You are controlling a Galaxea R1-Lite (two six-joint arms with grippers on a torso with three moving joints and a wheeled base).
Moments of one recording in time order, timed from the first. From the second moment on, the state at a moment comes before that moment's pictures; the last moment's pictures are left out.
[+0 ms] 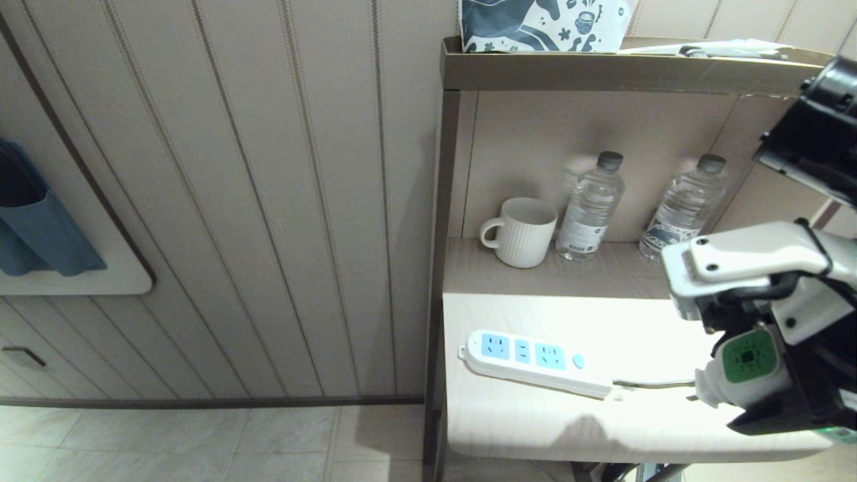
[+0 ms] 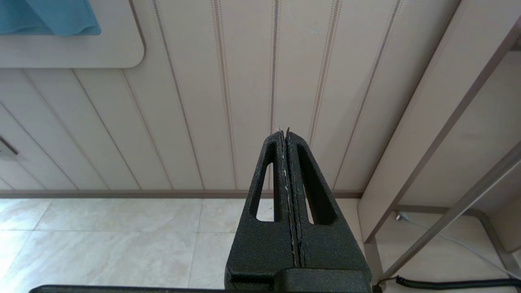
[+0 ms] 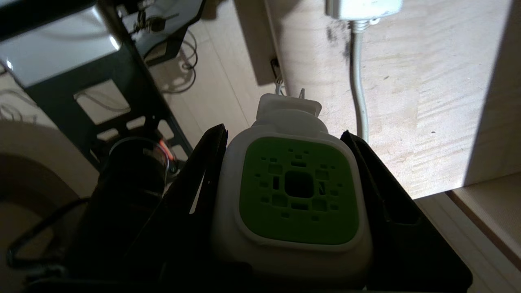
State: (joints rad) left arm -0.01 0.00 0.00 0.01 -0.01 0.00; right arm 0.63 1.56 -1.79 1.46 -0.07 -0.62
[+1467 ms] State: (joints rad) left arm -0.01 0.00 0.00 0.01 -0.01 0.00; right arm 0.65 1.58 -1.77 1.48 -0.07 -0.61
